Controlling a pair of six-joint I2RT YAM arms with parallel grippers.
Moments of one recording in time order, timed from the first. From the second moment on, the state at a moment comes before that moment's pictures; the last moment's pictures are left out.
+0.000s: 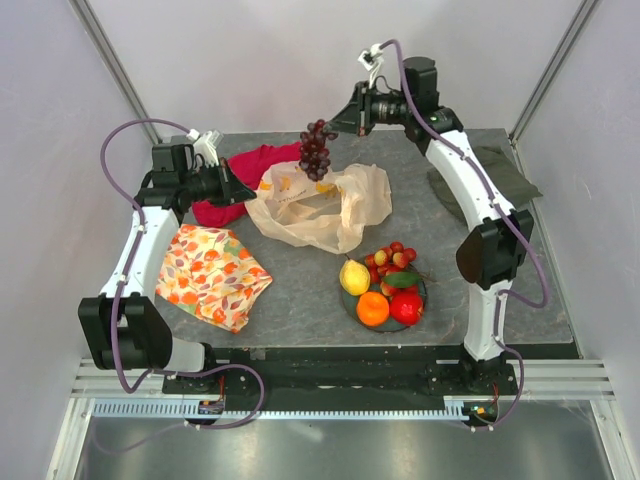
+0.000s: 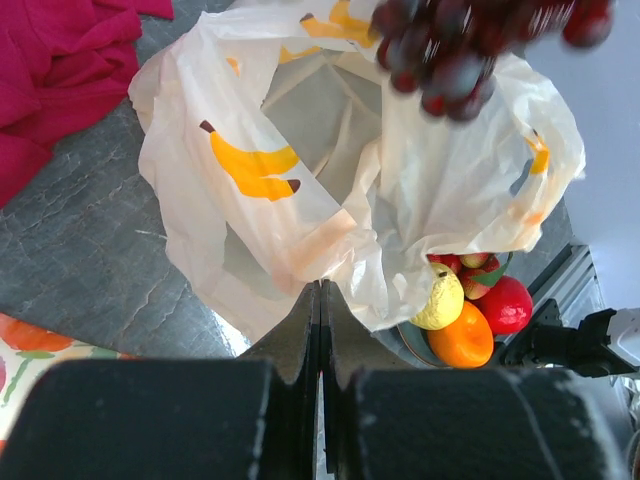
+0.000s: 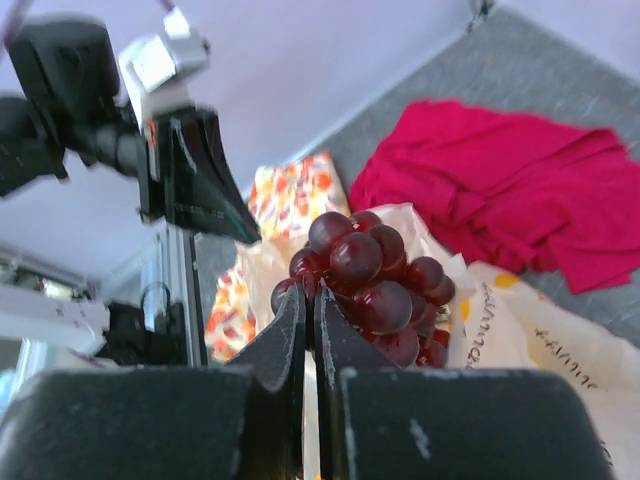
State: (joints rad) left arm 0.02 1.40 1.23 -0.49 0.73 -0.20; right arm 0.36 2.06 2.17 -0.39 -0.96 0.29
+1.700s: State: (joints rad) left arm 0.08 1.23 1.31 -0.50 0.56 -0.11; right arm 0.31 1.23 1.51 -1.32 -0.81 -0.54
